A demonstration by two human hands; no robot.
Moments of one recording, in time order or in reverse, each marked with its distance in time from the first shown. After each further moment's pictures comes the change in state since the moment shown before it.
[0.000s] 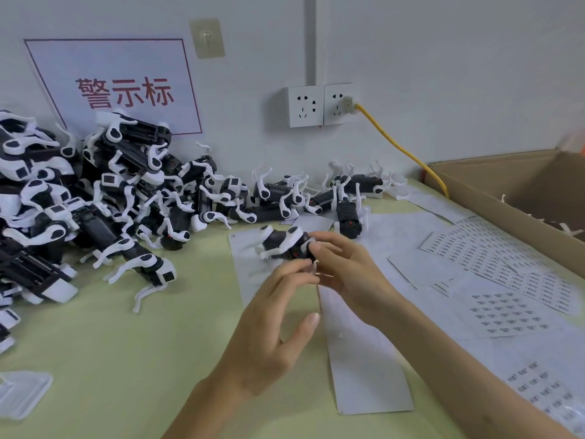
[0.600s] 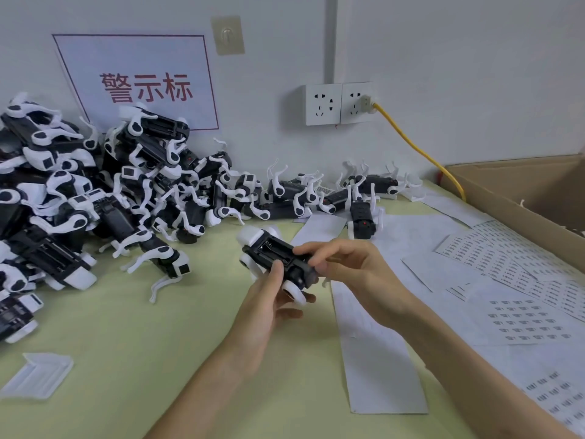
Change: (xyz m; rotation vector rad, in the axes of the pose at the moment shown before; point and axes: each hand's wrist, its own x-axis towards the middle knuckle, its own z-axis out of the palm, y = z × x) left_hand 0.012 -0.002 -0.009 -0.784 0.148 -0.633; right_hand -0.008 -0.006 0.004 -0.205 -0.231 -0.204
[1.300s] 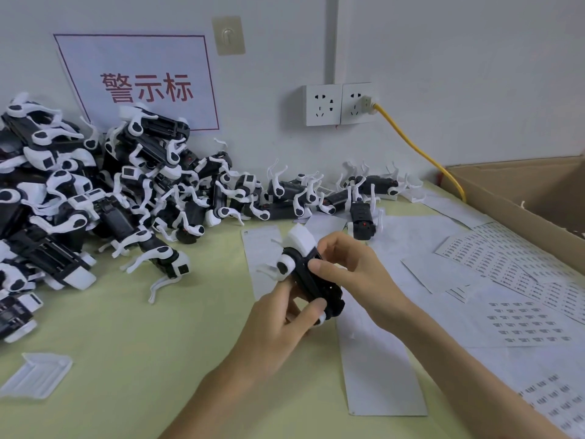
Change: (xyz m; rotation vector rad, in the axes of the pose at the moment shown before) left_hand -0.006 -0.016 0.001 0.555 -0.063 0.197; right_hand 0.000 0.002 0.003 -0.207 0.108 0.072
